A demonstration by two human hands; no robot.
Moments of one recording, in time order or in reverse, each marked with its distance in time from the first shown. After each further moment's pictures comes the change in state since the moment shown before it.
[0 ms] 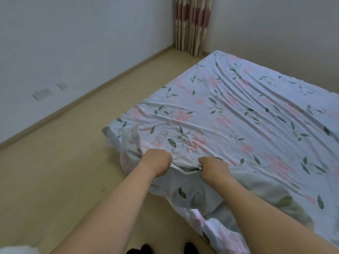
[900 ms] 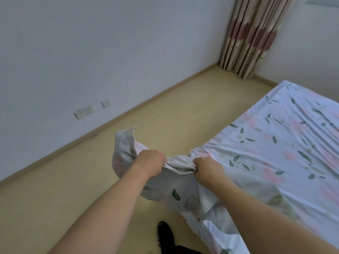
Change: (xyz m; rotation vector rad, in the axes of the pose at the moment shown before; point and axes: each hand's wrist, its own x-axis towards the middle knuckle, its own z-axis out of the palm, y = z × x) left_hand 0.098 -0.690 0.001 -0.075 -0.001 -0.188; right_hand 0.476 -0.532 -0.032 0.011 0.032 -0.175
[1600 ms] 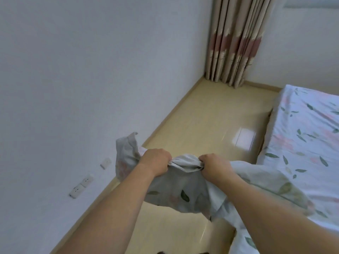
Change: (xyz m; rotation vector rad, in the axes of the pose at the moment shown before) left_hand 0.307 -0.380 -0.130 0.094 0.086 0.271; right_hand 0.410 -0.195 -0.102 0.022 0.051 0.216
